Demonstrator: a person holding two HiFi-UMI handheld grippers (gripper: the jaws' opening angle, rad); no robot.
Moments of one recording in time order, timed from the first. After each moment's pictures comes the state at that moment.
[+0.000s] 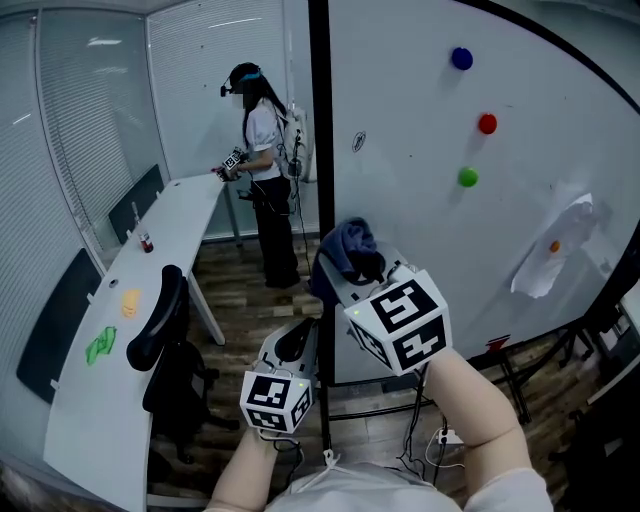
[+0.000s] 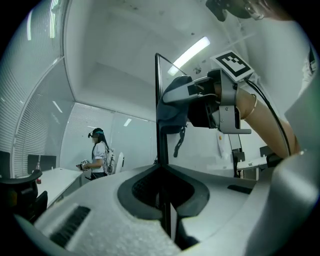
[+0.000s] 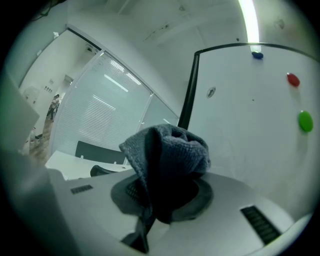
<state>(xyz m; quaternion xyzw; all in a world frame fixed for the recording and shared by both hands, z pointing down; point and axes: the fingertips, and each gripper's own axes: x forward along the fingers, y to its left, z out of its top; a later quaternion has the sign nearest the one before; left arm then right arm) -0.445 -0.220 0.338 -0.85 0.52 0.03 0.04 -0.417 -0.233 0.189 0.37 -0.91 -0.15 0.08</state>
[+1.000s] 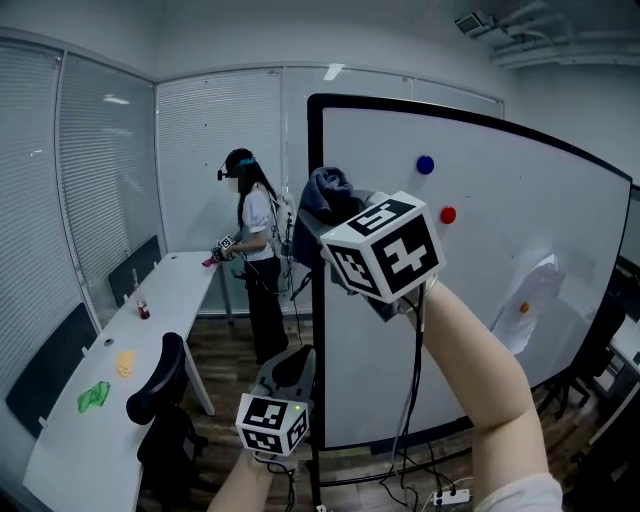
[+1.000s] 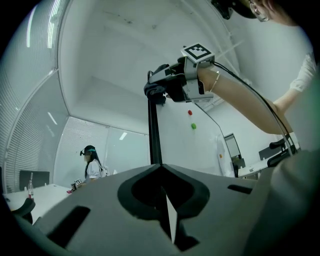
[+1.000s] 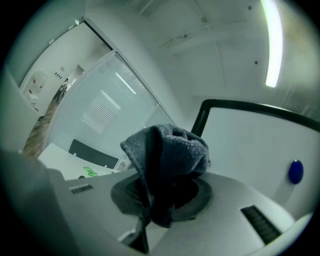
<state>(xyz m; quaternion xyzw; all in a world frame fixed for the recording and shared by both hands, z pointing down) -0.428 -0.226 0.234 -0.85 0.50 0.08 0.11 -0.429 -0.232 -0.014 0.37 -0.89 -0.25 0.08</state>
